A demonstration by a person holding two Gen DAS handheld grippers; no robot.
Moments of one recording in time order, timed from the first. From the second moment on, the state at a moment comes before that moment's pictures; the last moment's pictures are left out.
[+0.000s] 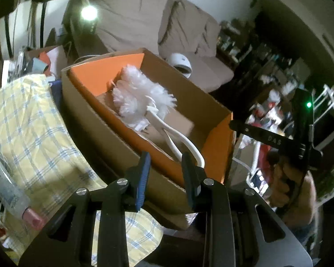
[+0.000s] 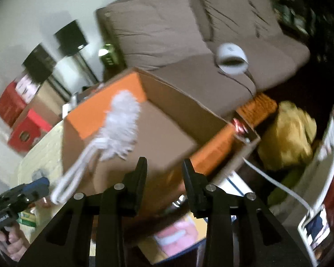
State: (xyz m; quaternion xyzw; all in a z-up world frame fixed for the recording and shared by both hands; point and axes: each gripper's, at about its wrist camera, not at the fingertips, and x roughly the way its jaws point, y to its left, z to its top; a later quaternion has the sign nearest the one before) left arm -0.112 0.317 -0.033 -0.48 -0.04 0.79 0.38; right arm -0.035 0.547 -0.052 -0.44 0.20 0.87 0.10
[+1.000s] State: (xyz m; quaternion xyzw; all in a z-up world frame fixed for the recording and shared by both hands) left arm -0.089 0.189 0.013 -0.43 -0.02 0.88 0.19; right arm -0.035 0.447 0.004 -0.40 0.10 0.91 0.03
